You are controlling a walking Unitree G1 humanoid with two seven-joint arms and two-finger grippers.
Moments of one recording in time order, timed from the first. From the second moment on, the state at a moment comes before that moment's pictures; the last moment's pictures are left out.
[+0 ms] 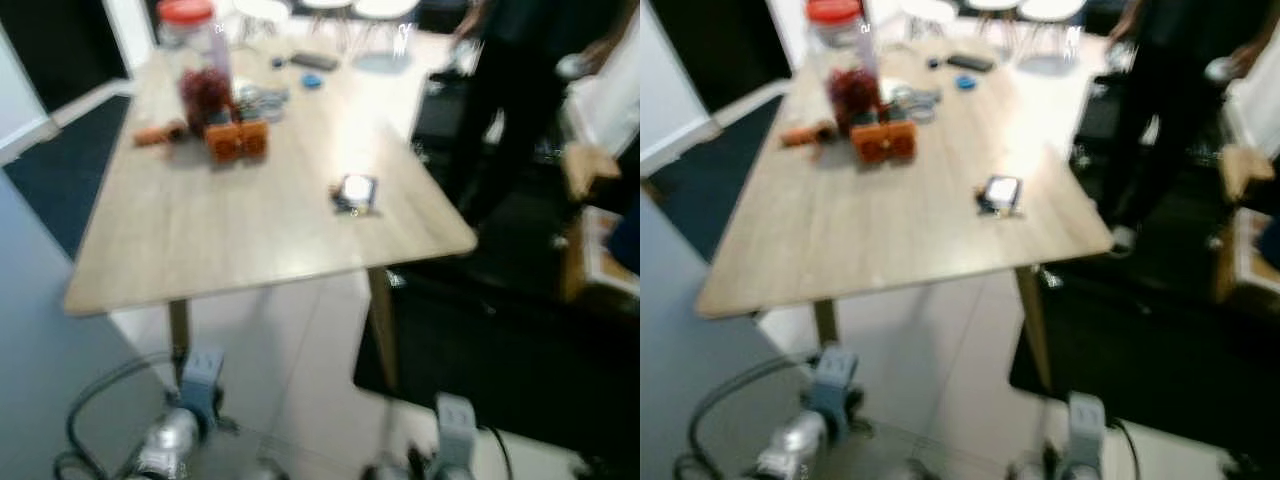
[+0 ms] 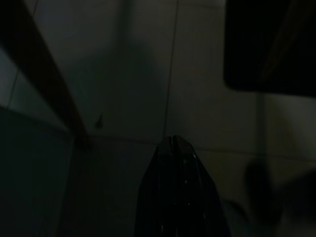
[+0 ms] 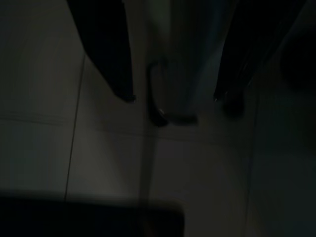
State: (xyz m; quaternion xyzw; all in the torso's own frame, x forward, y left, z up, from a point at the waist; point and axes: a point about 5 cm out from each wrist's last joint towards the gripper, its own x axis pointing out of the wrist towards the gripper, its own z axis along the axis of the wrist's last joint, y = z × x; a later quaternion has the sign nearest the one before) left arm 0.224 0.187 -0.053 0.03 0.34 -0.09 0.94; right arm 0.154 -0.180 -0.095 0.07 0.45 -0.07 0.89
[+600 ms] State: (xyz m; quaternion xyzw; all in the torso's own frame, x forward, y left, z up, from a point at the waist) left arm 0.222 0.189 -0.053 0.03 0.33 -0.09 0.94; right arm 0.154 -0.172 -0.096 0.08 0.45 -0.06 0.89
